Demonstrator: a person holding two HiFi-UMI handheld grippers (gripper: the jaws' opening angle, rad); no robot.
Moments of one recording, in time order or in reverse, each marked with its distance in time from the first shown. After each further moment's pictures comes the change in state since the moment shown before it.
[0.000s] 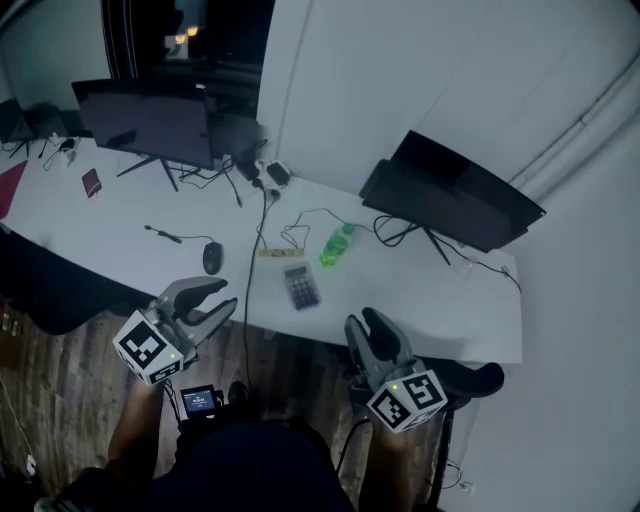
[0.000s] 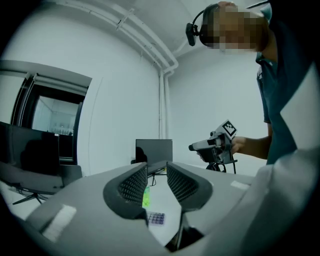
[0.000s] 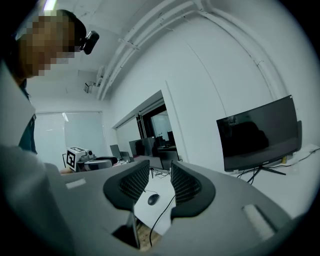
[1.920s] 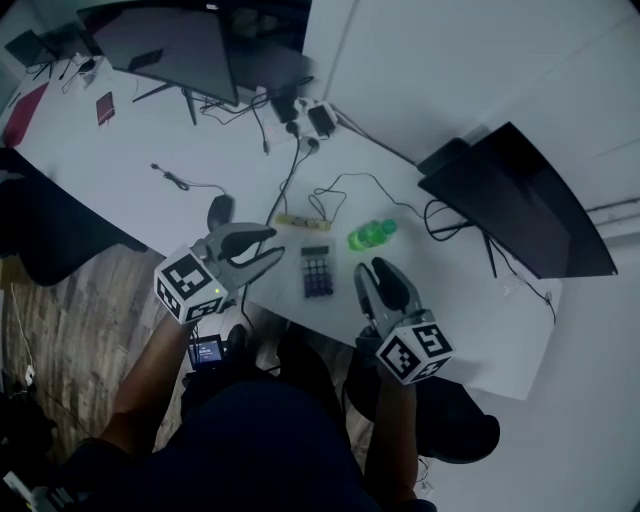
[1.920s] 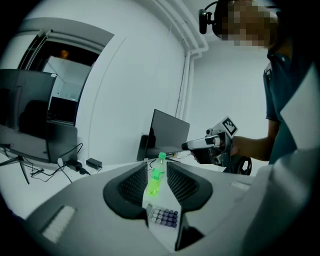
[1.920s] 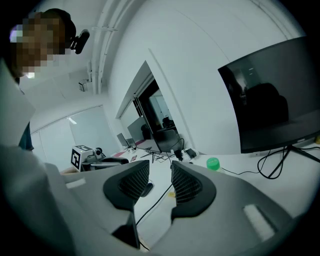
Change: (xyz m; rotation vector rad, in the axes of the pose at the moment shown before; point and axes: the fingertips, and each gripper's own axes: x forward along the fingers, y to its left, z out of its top) left arm 0.151 0.093 -0.121 -0.227 0.179 0.049; right arm 0.169 -0.128 -0.068 0.114 0.237 0.169
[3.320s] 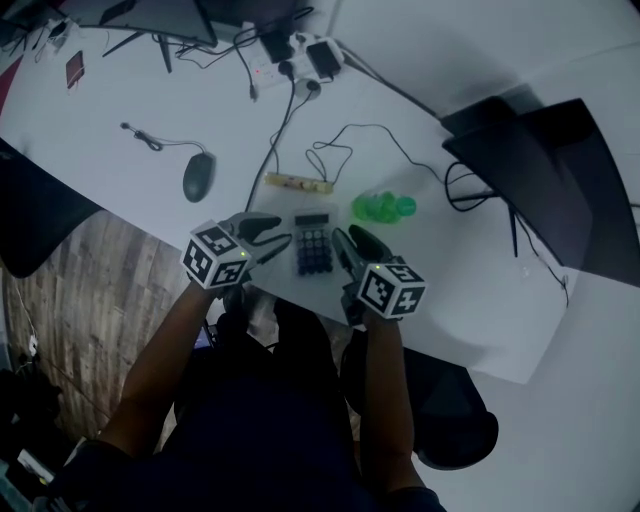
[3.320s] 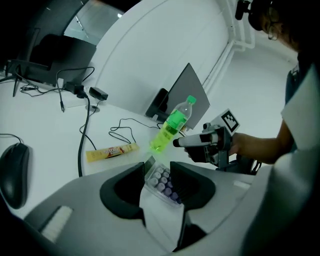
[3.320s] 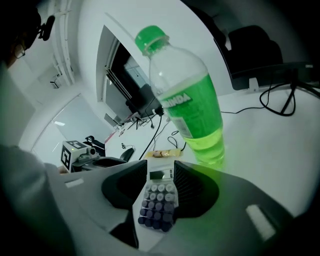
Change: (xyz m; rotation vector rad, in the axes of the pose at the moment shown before) left arm 0.091 0.030 -0.192 -0.374 0.295 -0.014; right arm 0.096 -0.107 -0.166 0.234 0.358 -0.032
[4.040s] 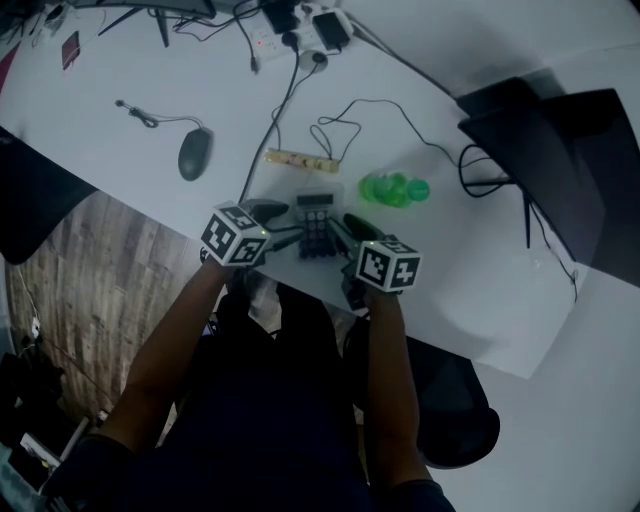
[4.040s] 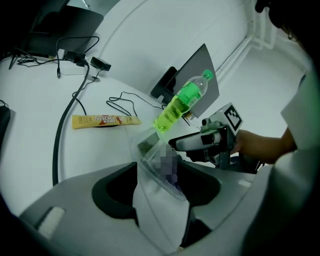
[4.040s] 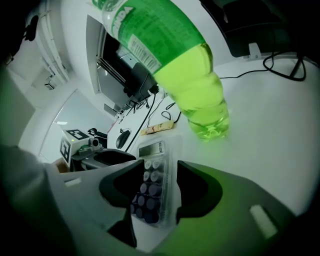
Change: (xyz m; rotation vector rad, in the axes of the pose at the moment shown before) left arm 0.045 0.005 -0.051 -0.109 0.168 -0.009; right arm 0.035 -0.026 -0.057 0.060 0.180 0.055
